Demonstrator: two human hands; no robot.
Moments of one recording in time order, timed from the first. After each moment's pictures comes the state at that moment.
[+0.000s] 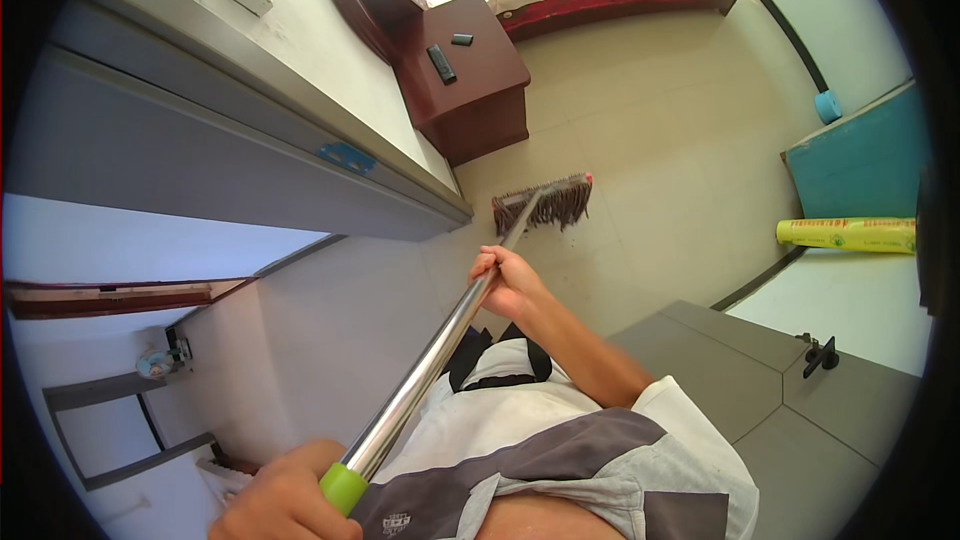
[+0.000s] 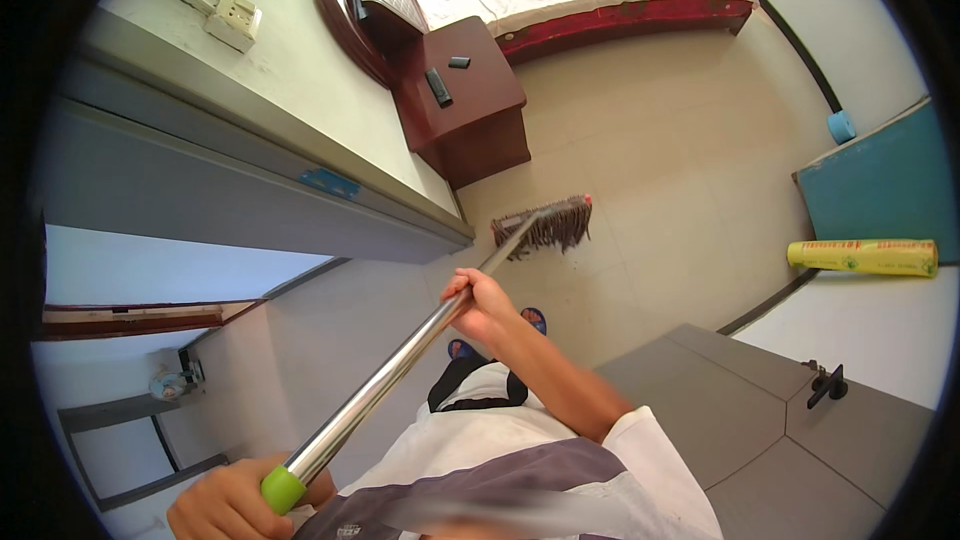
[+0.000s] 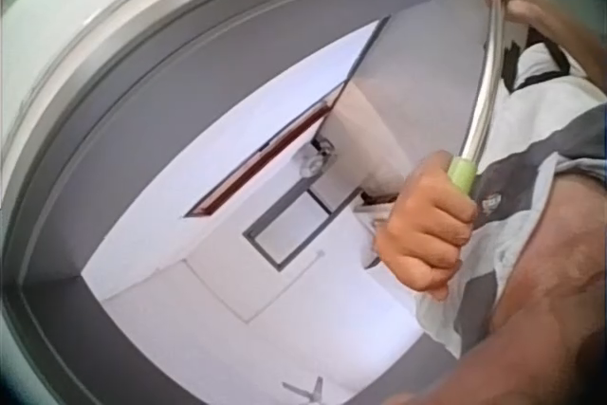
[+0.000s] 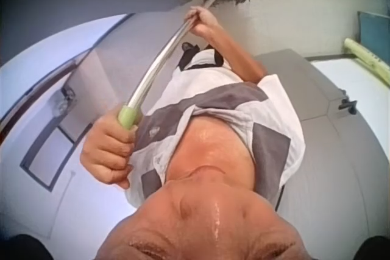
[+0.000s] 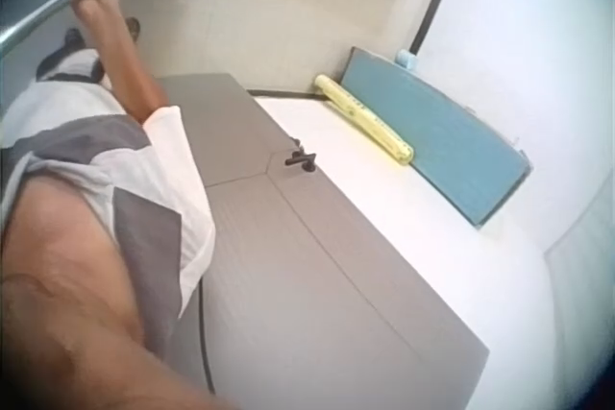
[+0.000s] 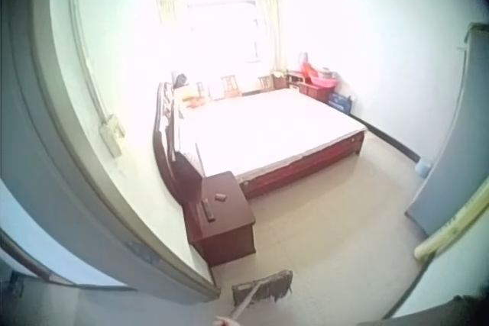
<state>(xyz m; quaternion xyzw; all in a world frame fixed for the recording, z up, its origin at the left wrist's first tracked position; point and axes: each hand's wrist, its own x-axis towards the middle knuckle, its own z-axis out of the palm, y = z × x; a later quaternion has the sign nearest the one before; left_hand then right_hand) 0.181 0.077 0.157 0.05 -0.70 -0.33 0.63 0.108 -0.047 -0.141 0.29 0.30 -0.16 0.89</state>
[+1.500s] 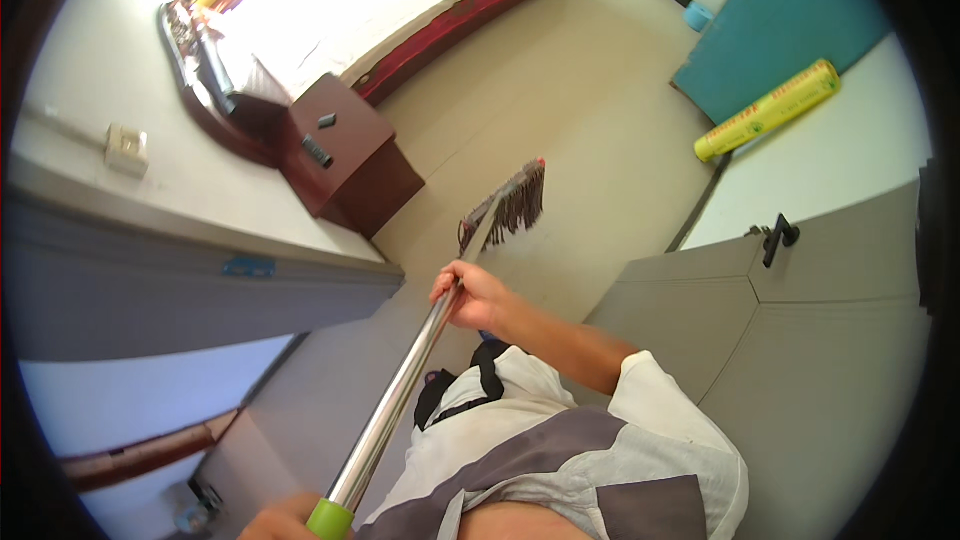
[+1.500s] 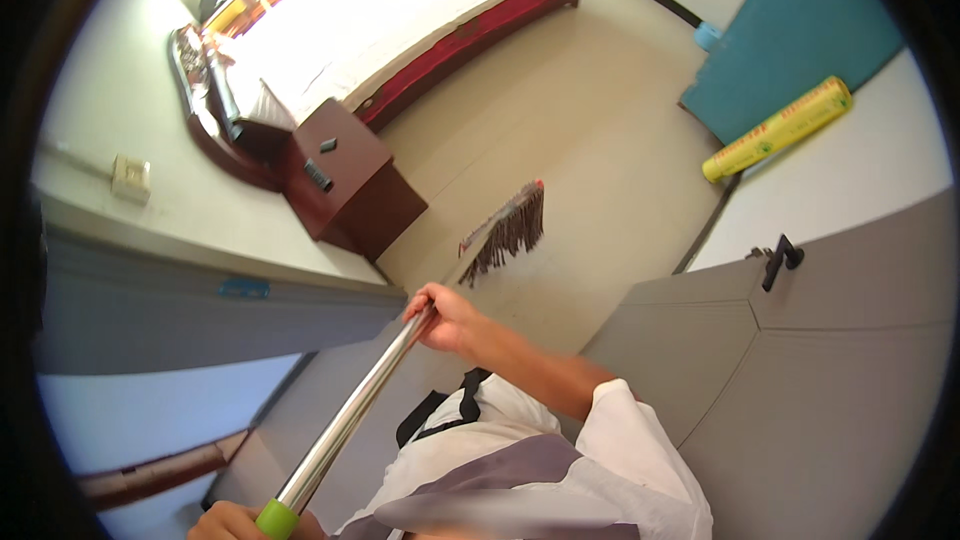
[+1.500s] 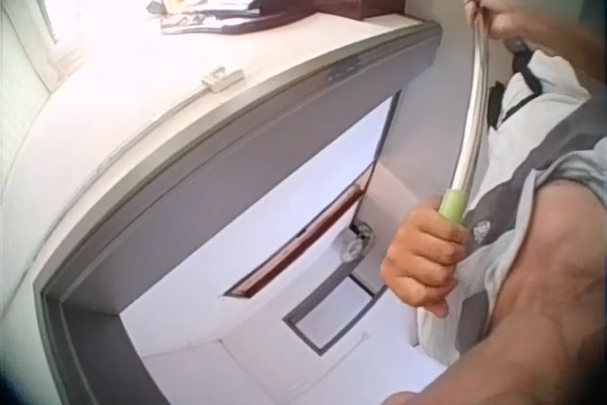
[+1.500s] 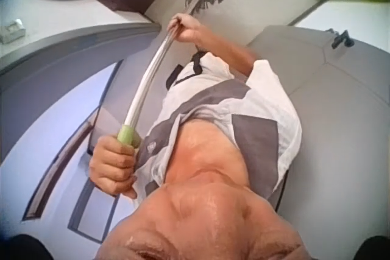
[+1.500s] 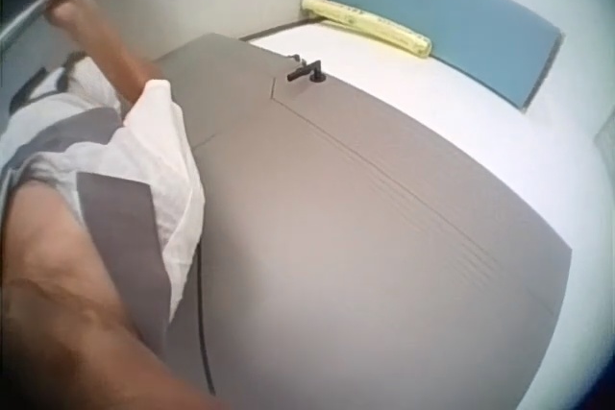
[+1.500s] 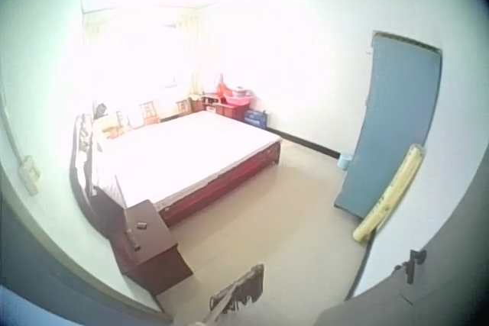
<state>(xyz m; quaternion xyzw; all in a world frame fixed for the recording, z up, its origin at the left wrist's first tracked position) 0.162 0.057 0.160 -0.01 -0.74 -0.40 0.54 0.032 -0.083 -0.122 0.30 0.29 -0.25 0.87</state>
